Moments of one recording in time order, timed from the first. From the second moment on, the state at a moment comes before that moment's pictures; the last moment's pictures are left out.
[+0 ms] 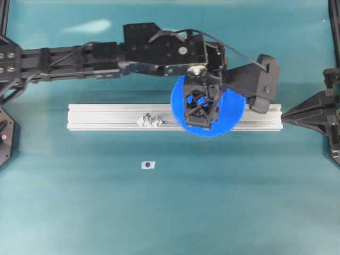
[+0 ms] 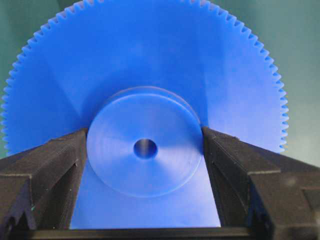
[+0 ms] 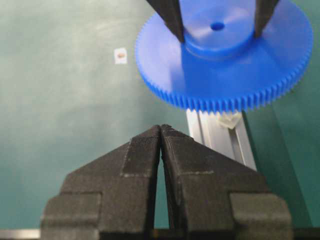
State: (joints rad) left arm 0.10 0.53 -0.53 0.02 1.27 0.33; right arm -0.02 -1.07 1.23 0.04 0.24 0.13
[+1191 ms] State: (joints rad) left arm 0.14 0.60 -0.57 0.02 1.27 0.35; right arm -0.02 -1.07 1.23 0.04 0.24 0.13
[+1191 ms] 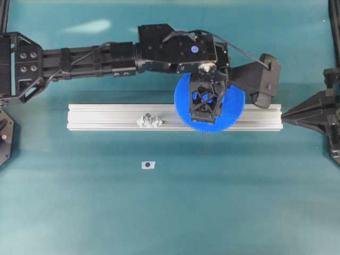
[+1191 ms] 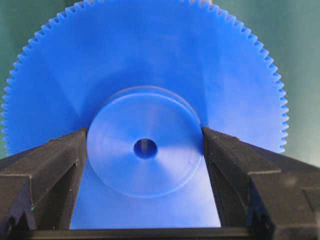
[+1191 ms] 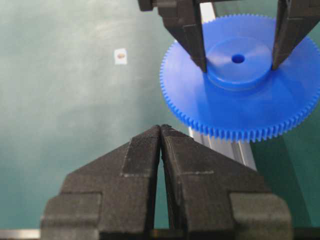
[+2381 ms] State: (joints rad) left arm 0.09 0.61 -0.56 0.02 1.23 0.25; right arm -0.02 -1.07 1.23 0.04 0.24 0.13
